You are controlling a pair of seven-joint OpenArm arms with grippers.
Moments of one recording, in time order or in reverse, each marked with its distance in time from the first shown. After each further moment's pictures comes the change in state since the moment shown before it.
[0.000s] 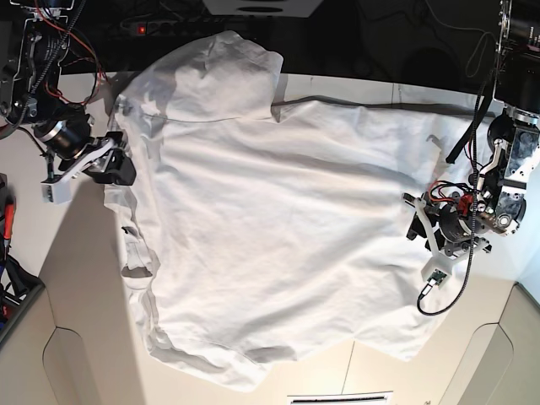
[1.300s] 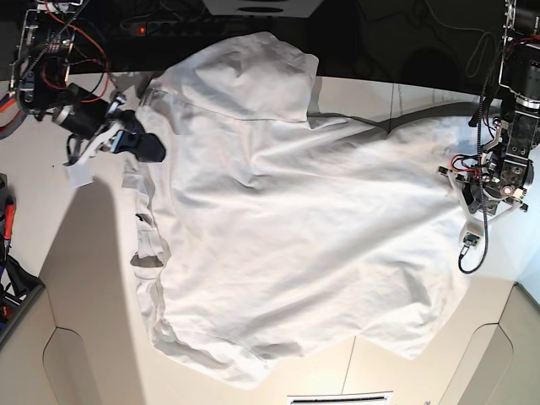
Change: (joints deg) left arm 3.7 -1.4 -0.5 -14.1 12.3 5.8 -1.7; right arm -1.2 -2.1 -3.1 -4.5 20.6 5.2 -16.4
